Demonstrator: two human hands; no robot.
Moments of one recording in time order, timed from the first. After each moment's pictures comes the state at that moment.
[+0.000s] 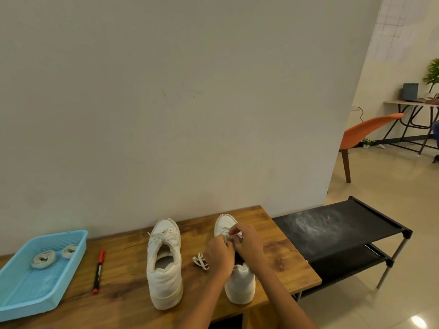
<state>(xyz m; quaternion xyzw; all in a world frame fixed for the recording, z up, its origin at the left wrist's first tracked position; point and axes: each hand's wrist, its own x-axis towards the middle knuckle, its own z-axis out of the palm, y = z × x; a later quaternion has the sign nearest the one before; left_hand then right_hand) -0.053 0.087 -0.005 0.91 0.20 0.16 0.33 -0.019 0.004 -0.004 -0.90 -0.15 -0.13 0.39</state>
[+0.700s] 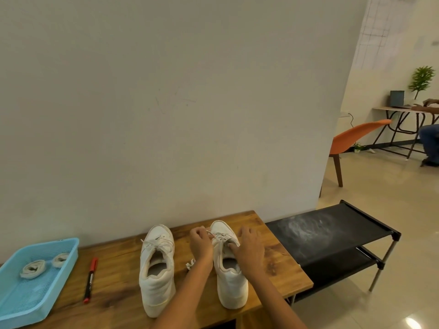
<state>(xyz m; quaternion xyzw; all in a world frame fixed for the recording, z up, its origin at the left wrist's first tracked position) -0.029 0.107 0.012 0.63 0.27 0.20 0.70 -0.034 -0.006 0.007 -0.95 -0.03 -0.15 0.27</state>
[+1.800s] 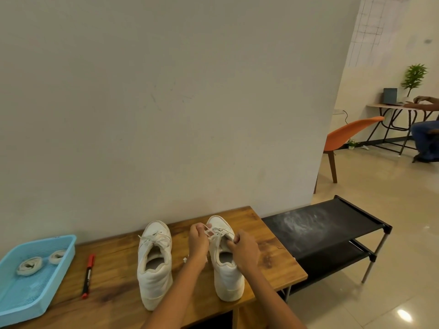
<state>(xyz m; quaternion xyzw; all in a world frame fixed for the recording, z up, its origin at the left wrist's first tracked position) -0.044 0.111 0.015 0.71 0.20 0.15 0.66 -0.038 -0.002 -0.007 -0.92 0.04 -0.09 0.38</state>
